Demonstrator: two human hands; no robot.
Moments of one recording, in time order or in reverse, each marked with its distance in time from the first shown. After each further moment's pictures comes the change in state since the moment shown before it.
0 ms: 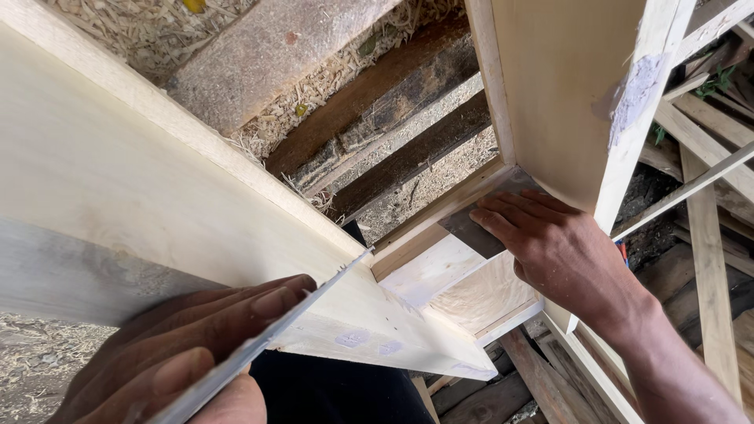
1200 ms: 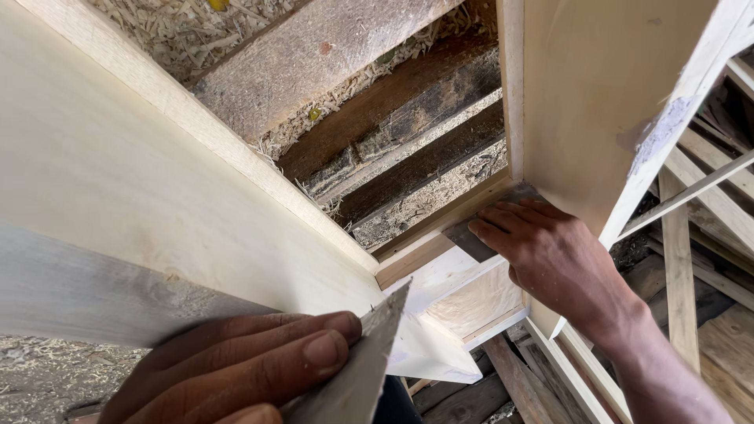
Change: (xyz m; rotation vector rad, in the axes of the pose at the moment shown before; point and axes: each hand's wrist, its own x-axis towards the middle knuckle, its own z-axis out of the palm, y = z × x) left_hand 0.012 0.017 0.019 0.048 0.212 0.050; right_hand 0.000 0.004 0.026 -0.126 -0.192 -0.017
